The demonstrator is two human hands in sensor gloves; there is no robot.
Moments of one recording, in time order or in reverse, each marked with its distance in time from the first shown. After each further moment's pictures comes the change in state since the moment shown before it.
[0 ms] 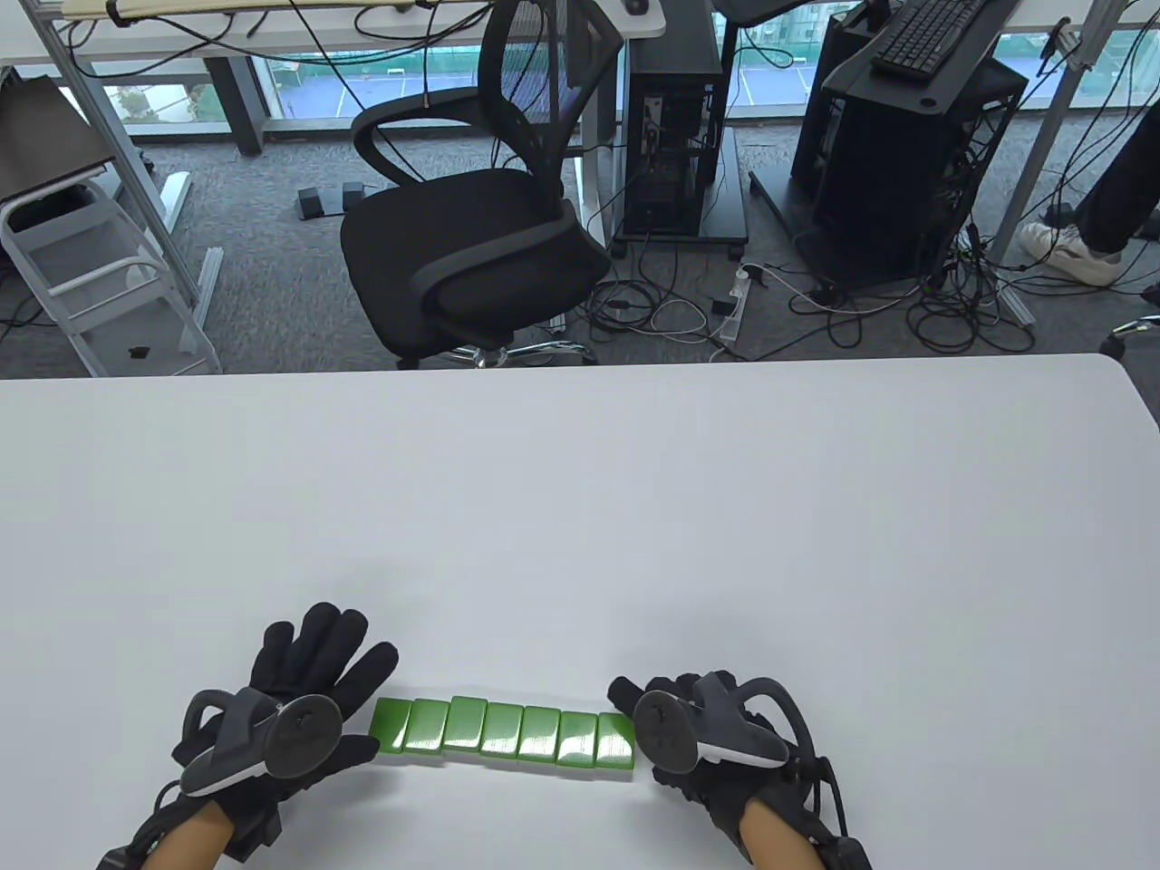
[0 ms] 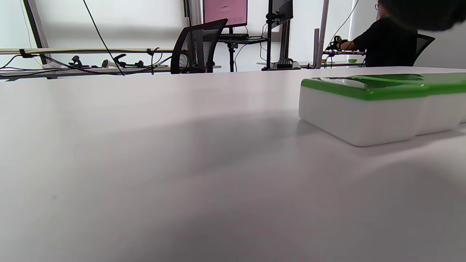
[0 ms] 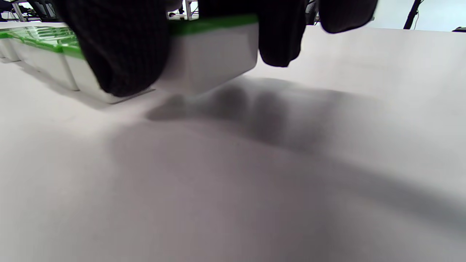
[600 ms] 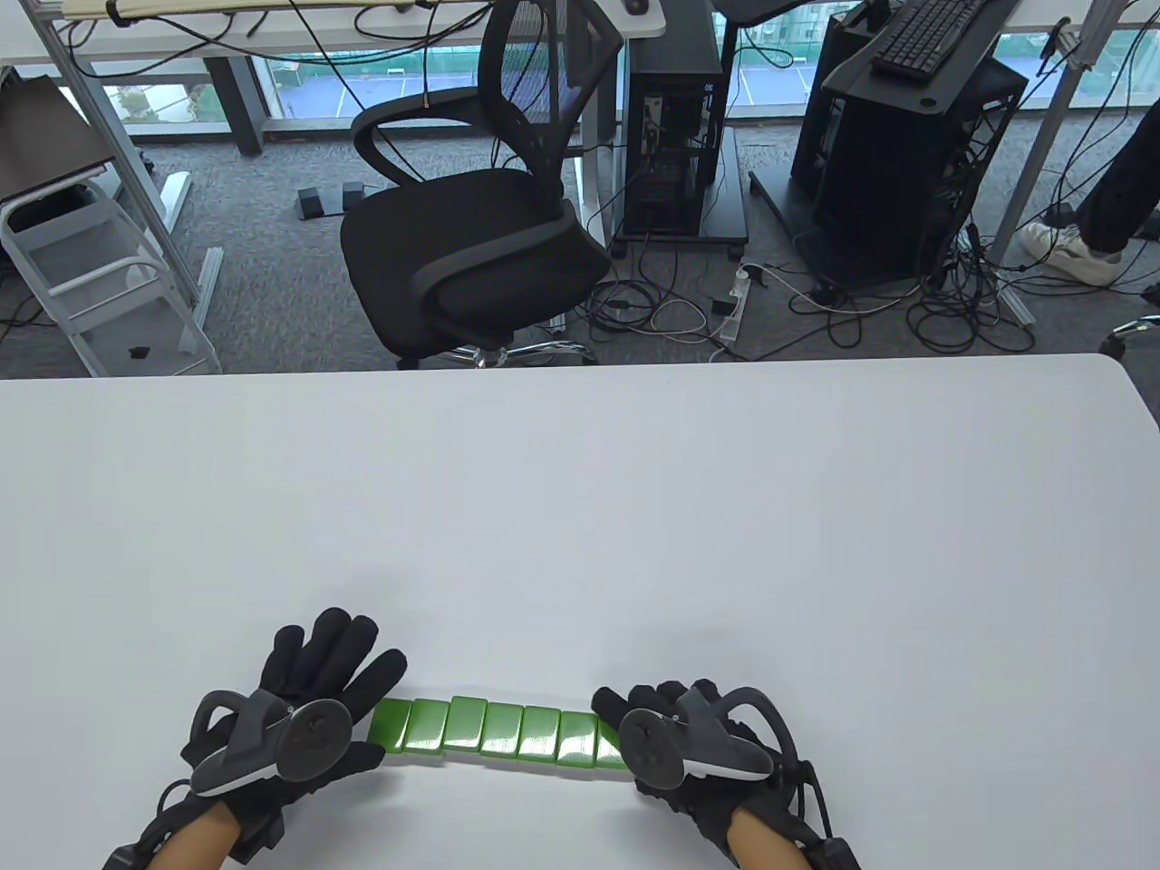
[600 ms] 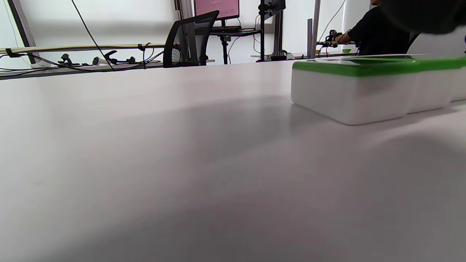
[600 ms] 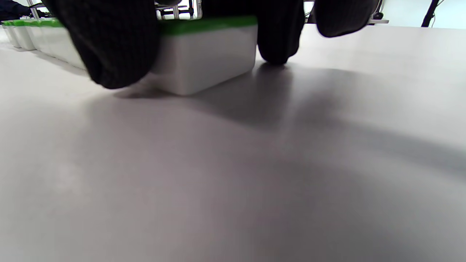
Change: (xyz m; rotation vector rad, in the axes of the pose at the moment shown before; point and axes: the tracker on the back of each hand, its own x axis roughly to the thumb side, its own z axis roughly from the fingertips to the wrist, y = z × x) left_hand 0.009 -0.006 -0.002 -0.032 -0.031 -0.041; right_hand 0.011 0.012 -0.004 -0.008 -0.028 0.001
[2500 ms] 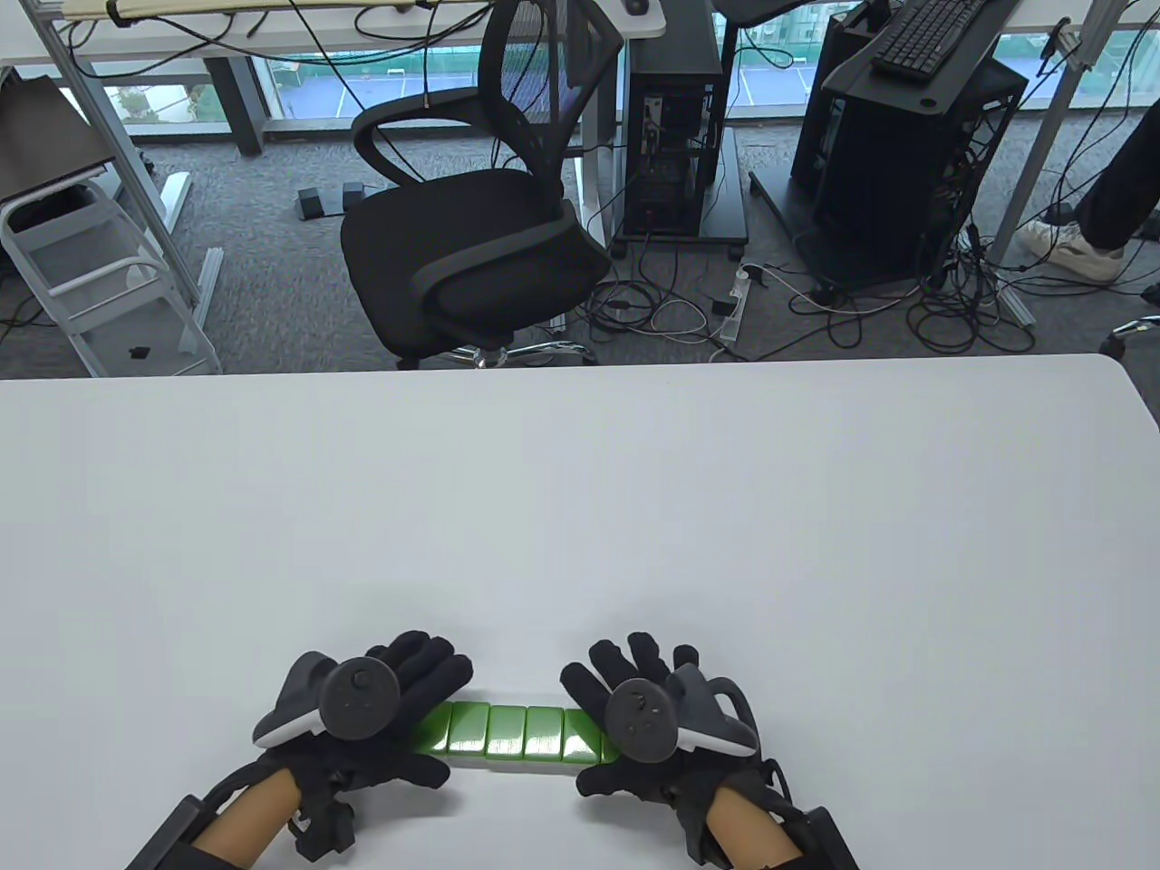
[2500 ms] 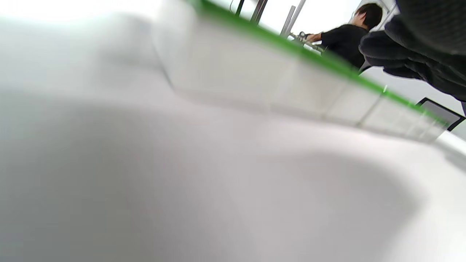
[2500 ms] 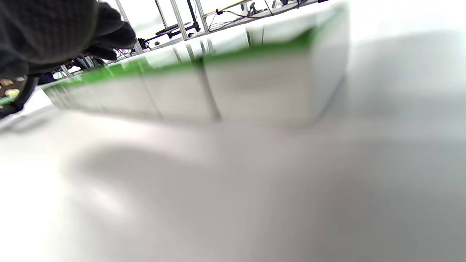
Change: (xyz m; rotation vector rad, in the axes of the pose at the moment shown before) left_hand 0.014 -0.010 -0.038 -0.137 -0.161 0.435; right_hand -0.002 -0.022 -0.010 0.006 -0.071 -0.274
